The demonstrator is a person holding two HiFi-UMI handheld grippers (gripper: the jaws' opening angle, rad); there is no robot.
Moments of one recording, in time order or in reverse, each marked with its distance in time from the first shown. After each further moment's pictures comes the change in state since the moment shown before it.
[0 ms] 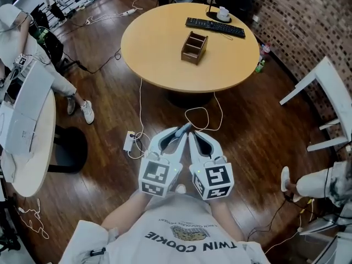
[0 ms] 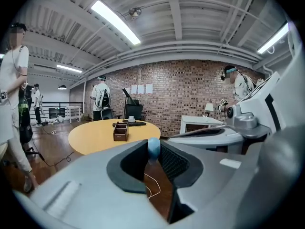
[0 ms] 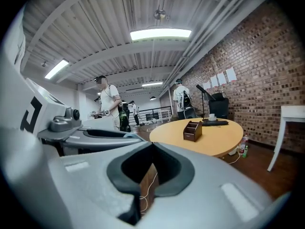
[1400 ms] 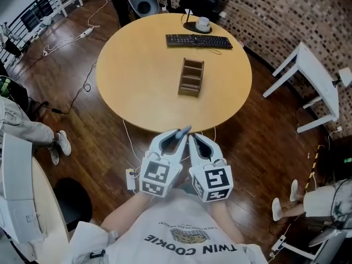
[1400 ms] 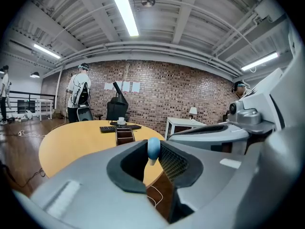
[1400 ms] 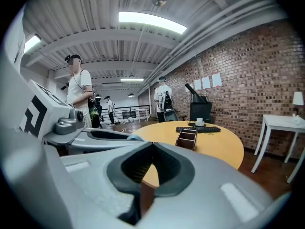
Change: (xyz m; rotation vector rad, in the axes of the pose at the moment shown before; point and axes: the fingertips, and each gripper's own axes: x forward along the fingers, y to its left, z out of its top) left arm 0.148 0.217 0.030 0.003 -0.008 -0.333; right arm 0.244 -0.029 0.062 0.003 0.028 -0.326
